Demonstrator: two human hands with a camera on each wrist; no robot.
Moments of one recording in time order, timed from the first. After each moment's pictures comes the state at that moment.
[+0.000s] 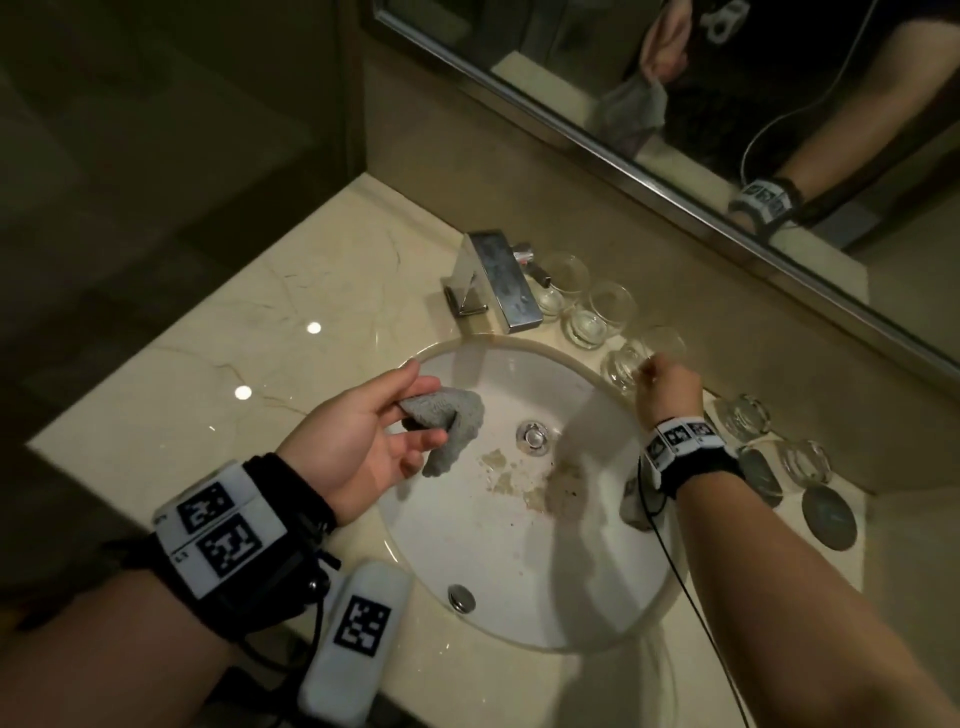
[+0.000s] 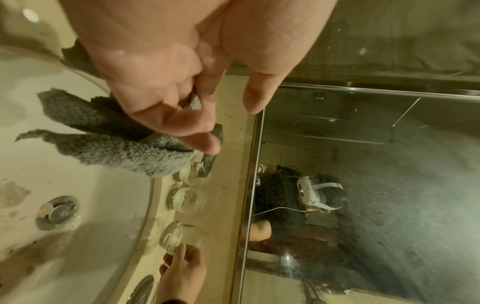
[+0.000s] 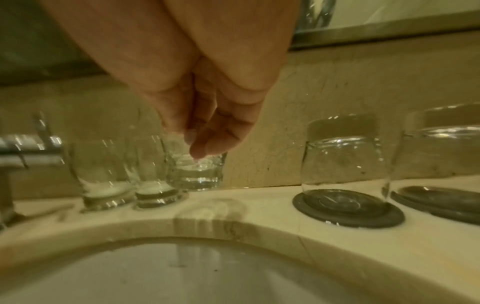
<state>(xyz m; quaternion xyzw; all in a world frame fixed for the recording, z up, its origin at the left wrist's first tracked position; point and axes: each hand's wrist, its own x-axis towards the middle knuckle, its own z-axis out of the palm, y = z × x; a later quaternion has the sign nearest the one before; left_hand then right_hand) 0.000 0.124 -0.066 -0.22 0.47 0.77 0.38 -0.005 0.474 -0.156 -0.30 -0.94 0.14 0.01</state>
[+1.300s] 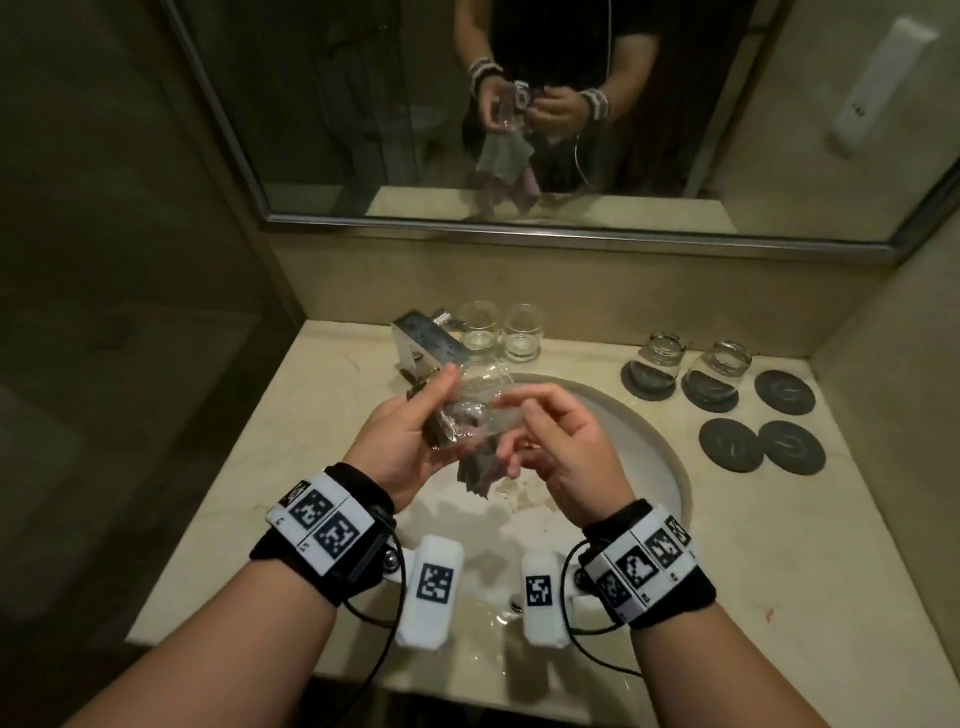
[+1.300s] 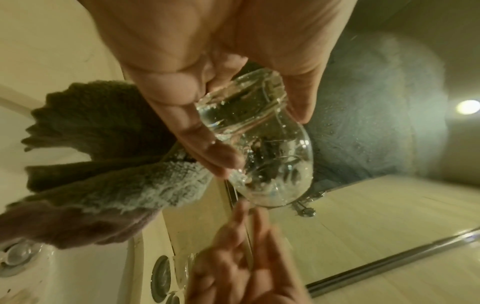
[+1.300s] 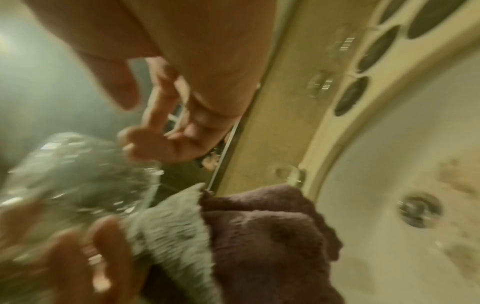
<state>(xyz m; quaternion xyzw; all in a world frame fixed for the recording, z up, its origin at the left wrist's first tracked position) 0.027 0.155 0.009 0.04 0.57 0.72 0.40 0.125 0.287 -0.039 -0.12 -0.56 0.80 0.19</state>
